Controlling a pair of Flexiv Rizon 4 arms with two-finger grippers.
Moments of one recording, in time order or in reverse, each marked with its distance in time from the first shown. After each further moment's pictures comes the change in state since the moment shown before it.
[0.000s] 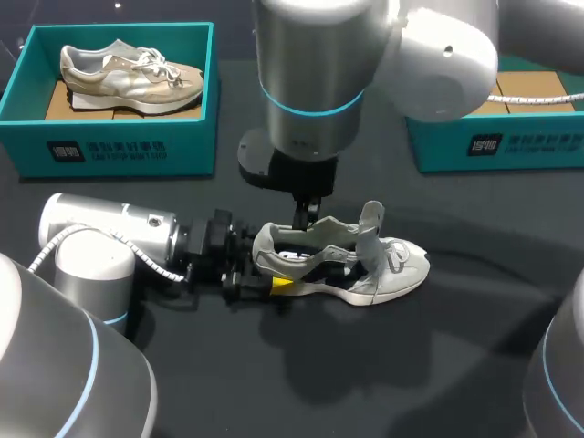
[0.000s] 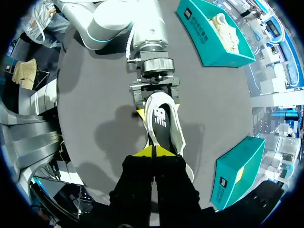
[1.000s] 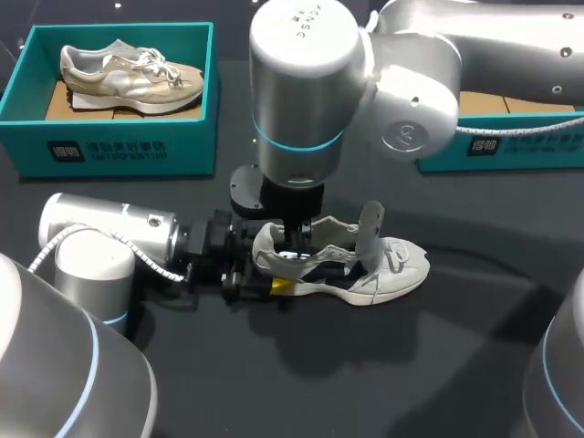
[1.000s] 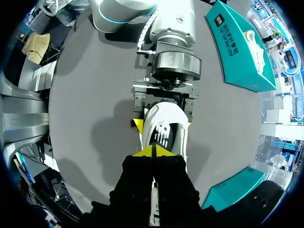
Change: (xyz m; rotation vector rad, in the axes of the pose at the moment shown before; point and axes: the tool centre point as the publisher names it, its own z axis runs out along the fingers) left arm 0.000 0.000 0.000 0.000 0.000 0.000; right arm -0.008 0.021 0.071 -0.034 0.025 -0.213
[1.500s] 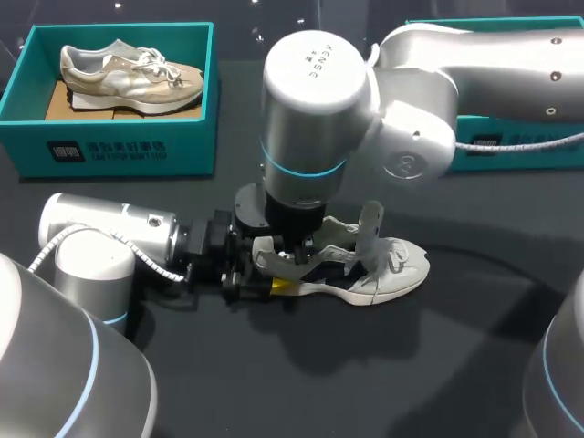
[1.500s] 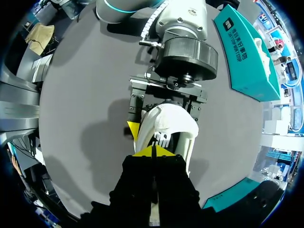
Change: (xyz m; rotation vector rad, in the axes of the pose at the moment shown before) left arm 0.000 0.000 0.000 0.000 0.000 0.000; right arm -0.005 0.000 0.038 -0.036 -0.028 -0.073
